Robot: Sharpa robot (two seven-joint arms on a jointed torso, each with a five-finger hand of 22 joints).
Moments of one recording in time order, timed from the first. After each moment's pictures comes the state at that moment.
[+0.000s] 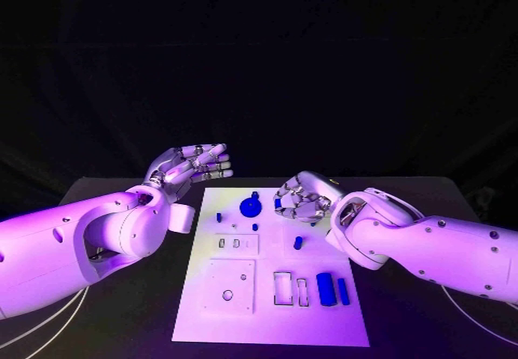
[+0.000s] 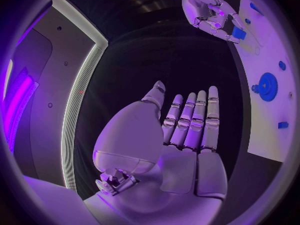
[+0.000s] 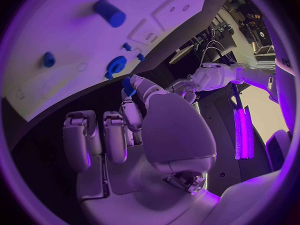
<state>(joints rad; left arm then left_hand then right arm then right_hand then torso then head) 1.29 -0.95 -0.01 1.66 0.02 -0.38 0.43 1.36 0.07 0.05 0.08 0.04 0.84 0.22 0.10 0.07 0.90 0.23 0.09 0.07 0.87 0.19 0.13 0.07 0.17 0.80 0.29 0.27 0.11 1.32 -0.70 -0.12 1.60 -1.25 -0.47 -0.19 1.35 -0.06 0.34 0.05 0.29 1.03 0.11 0.20 0.23 1.30 0.03 1.28 1.27 1.47 -0.04 1.56 1.31 0.03 1.46 0.07 1.53 1.31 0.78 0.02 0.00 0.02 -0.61</state>
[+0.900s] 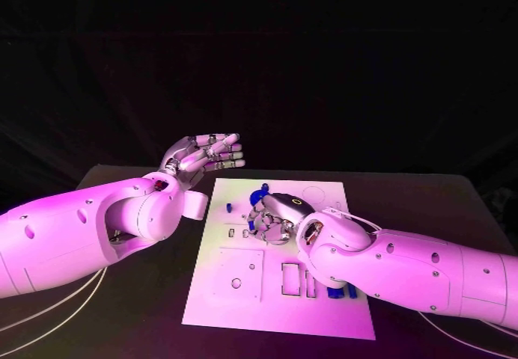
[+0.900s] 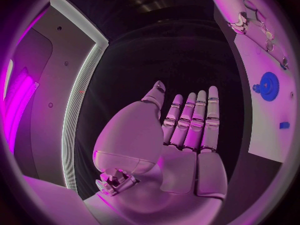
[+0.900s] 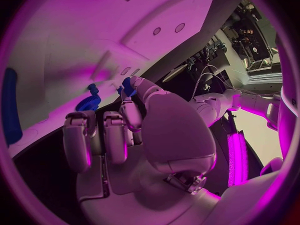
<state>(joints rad) 1.29 -0.93 -0.01 1.64 0.02 -0.38 0.42 1.36 0.07 0.05 0.08 0.04 0.84 0.22 0.10 0.07 0.90 0.23 0.09 0.07 0.87 0.19 0.13 0.07 0.17 0.80 0.29 0.27 0.11 1.23 -0.51 -0.14 1.51 -1.43 -0.43 -0.27 1.35 -0.06 0.34 0.05 0.28 1.02 0.12 0.20 0.23 1.30 0.03 1.28 1.27 1.47 -0.04 1.56 1.31 0.03 1.46 0.07 1.53 1.31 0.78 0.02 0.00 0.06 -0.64</state>
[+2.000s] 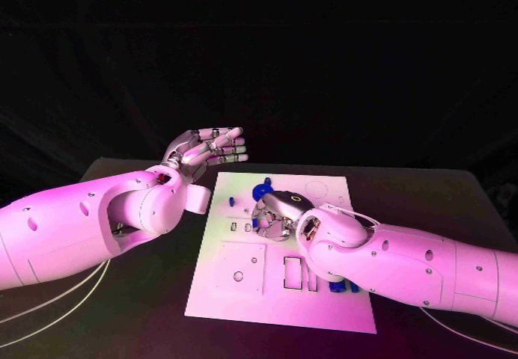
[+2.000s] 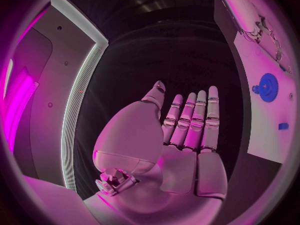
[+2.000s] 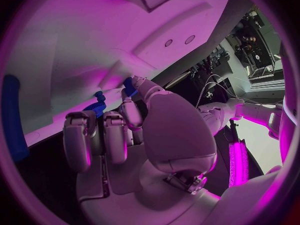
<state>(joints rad) 1.29 -0.93 -0.01 1.64 0.02 -0.38 0.42 1.36 0.07 0.05 0.08 0.04 0.84 0.22 0.10 0.07 0.90 0.23 0.09 0.07 0.87 0.19 0.13 0.07 0.17 0.80 0.29 0.27 0.11 1.21 -0.48 -0.14 1.47 -1.50 -0.38 -0.30 1.33 -0.07 0.34 0.05 0.27 1.01 0.12 0.22 0.23 1.29 0.04 1.26 1.26 1.47 -0.04 1.56 1.31 0.03 1.46 0.07 1.52 1.31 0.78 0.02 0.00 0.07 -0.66</state>
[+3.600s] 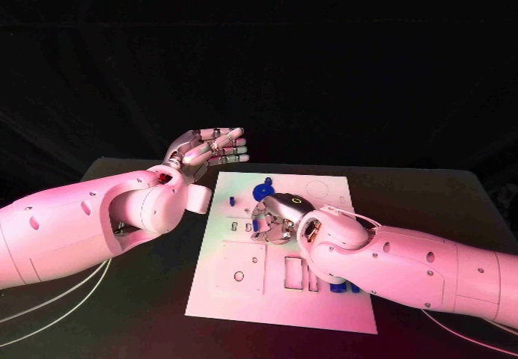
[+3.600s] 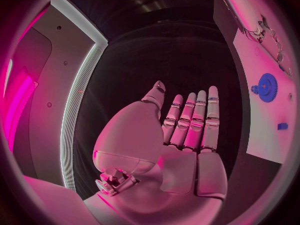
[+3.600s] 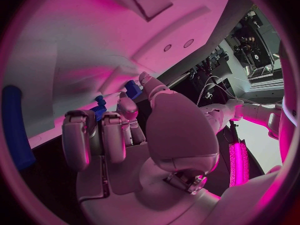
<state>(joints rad) 1.29 -0.93 -0.01 1.64 0.02 -0.38 0.41 1.36 0.07 0.05 0.08 0.04 0.83 0.21 0.10 0.07 0.89 0.23 0.09 0.07 0.87 0.19 0.13 0.07 0.17 0.80 0.29 0.27 0.11 1.21 -0.49 -0.14 1.47 -1.50 -0.37 -0.30 1.25 -0.15 0.24 0.08 0.19 0.88 0.16 0.18 0.24 1.17 0.08 1.16 1.16 1.47 -0.01 1.55 1.31 0.03 1.47 0.09 1.49 1.31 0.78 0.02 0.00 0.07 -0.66</state>
